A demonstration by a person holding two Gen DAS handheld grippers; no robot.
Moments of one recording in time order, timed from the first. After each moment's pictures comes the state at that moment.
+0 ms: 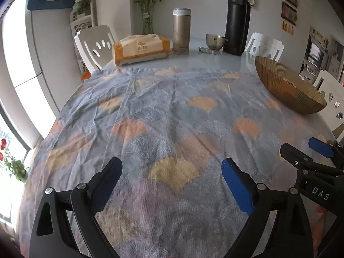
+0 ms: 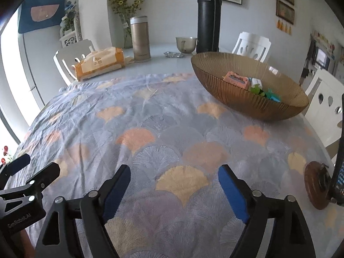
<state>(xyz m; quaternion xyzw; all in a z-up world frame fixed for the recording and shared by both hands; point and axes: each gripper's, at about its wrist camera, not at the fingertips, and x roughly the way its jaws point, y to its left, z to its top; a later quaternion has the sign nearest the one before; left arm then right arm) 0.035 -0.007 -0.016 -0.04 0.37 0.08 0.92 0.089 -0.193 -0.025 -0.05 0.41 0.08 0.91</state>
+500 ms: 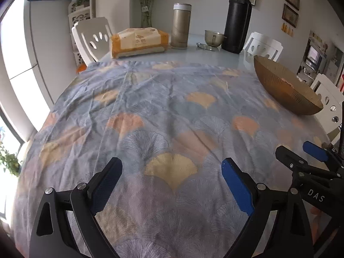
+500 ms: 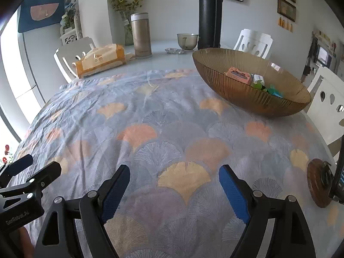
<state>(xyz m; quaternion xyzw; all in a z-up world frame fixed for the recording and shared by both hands) 0.038 0.000 -0.019 -0.06 0.39 0.06 0.92 0.091 -0.193 -0.030 -0.05 0.42 0.09 0.90</state>
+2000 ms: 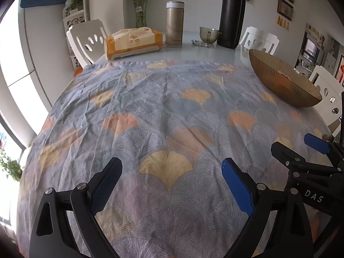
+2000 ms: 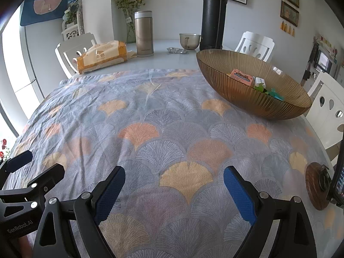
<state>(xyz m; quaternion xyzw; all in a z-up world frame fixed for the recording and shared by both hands) 0.039 -0.009 -0.021 -0.04 0.39 0.05 0.92 0.090 -0.190 -0.030 -0.06 0.42 0.09 0.90</state>
